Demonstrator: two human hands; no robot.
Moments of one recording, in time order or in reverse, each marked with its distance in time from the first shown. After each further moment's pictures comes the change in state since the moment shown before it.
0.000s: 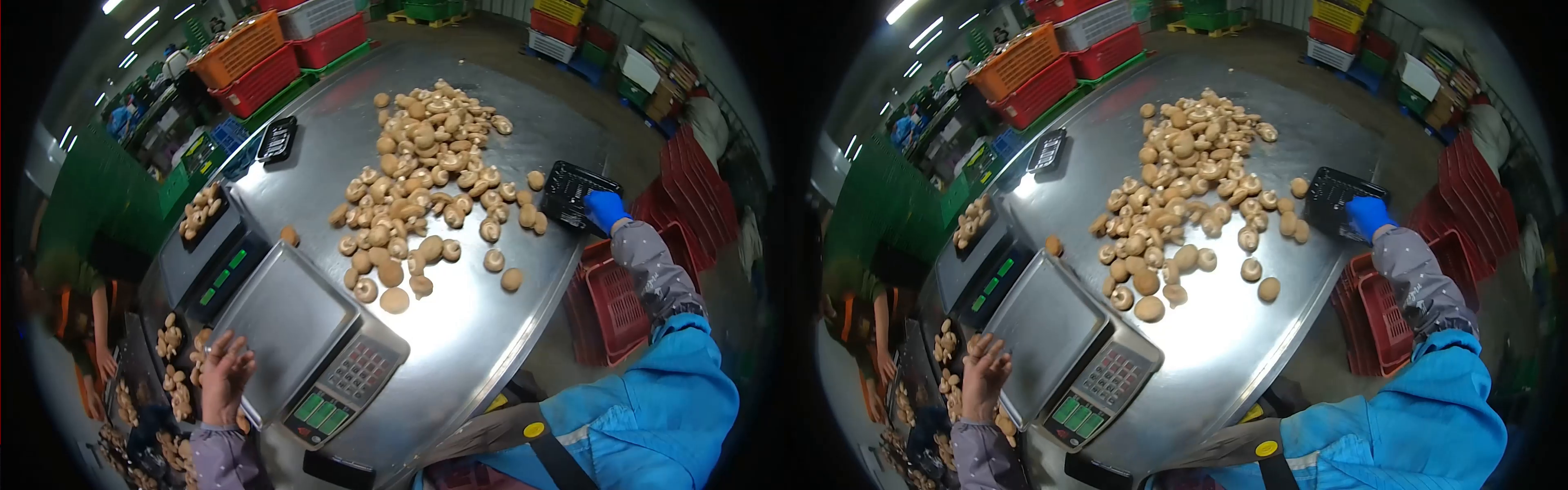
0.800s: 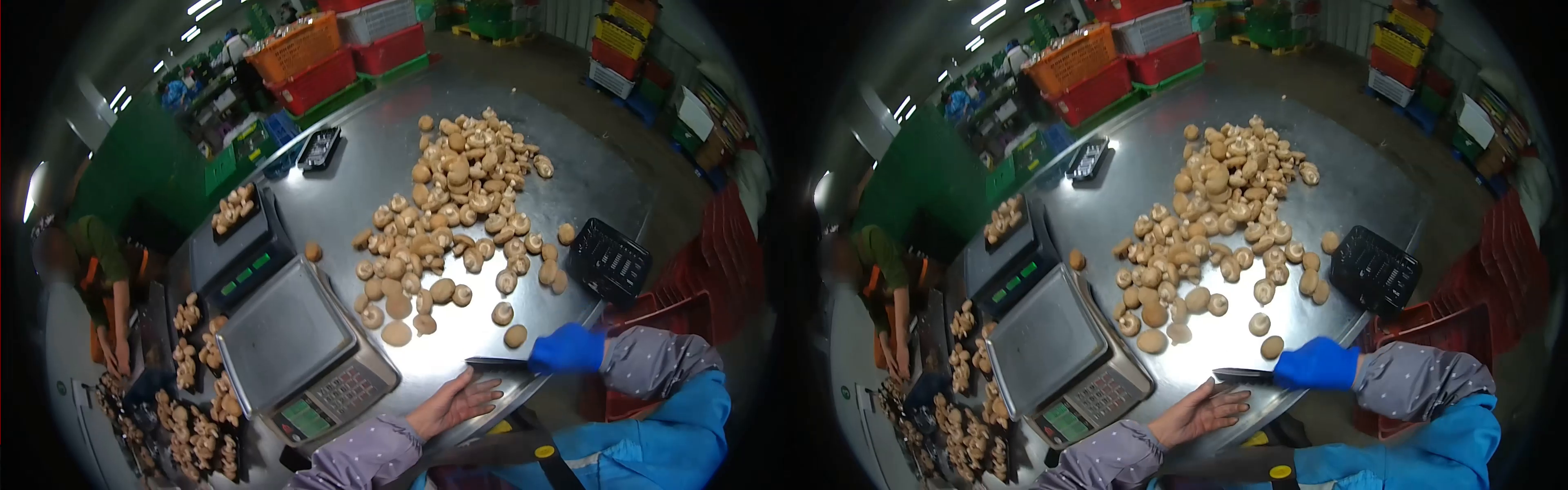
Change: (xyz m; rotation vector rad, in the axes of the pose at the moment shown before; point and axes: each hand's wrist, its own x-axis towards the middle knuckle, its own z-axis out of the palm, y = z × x) left_hand -0.038 -0.170 0.284 -0.570 -0.733 -0.884; right_hand -0.046 -0.121 -0.095 0.775 -0.266 -0.953
